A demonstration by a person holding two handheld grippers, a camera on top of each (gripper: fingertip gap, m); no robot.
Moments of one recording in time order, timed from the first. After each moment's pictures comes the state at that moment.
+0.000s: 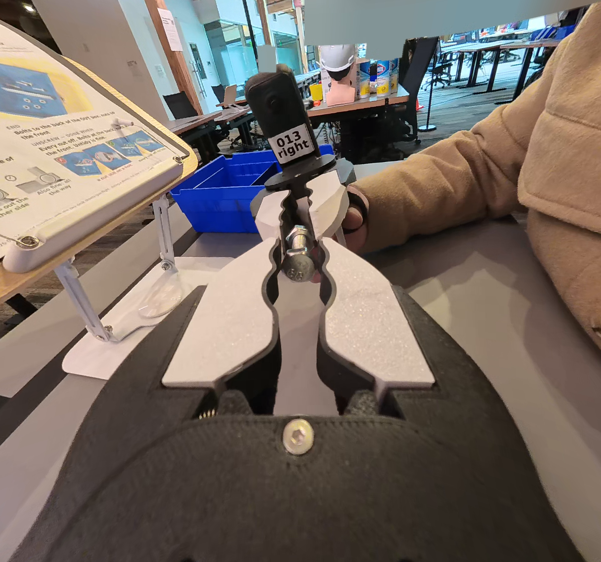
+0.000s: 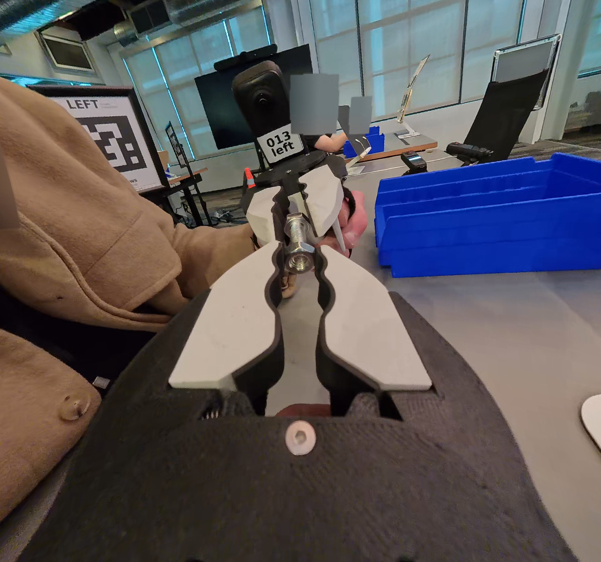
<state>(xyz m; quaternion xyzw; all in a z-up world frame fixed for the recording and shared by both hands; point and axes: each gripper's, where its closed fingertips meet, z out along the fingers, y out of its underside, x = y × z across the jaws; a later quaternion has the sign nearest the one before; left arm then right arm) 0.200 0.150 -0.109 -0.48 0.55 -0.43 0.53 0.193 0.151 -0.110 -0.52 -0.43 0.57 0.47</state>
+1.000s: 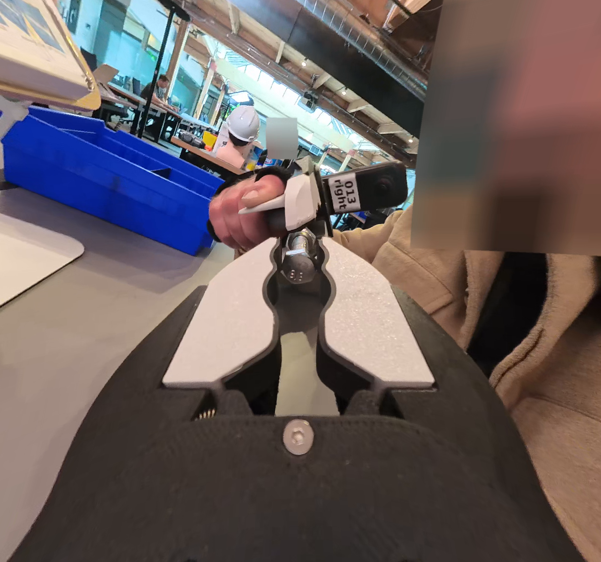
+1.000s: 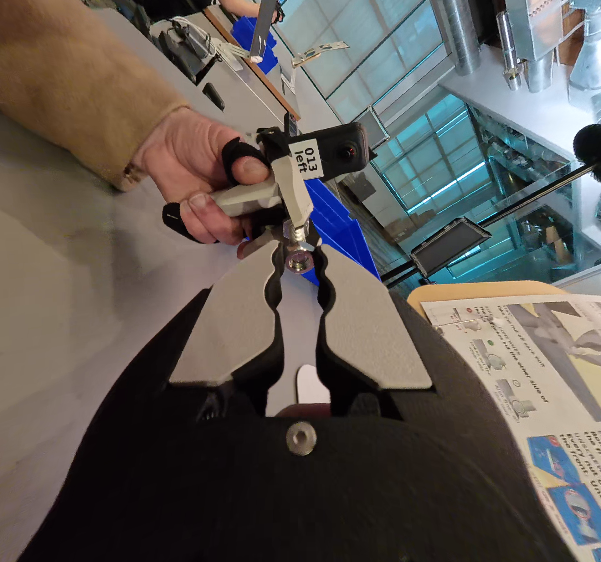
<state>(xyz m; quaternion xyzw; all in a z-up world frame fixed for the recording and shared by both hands) 0.198 0.149 -0.108 -0.49 0.39 -0.71 0.31 0.192 0.151 -0.109 -0.40 -0.62 0.10 0.67</state>
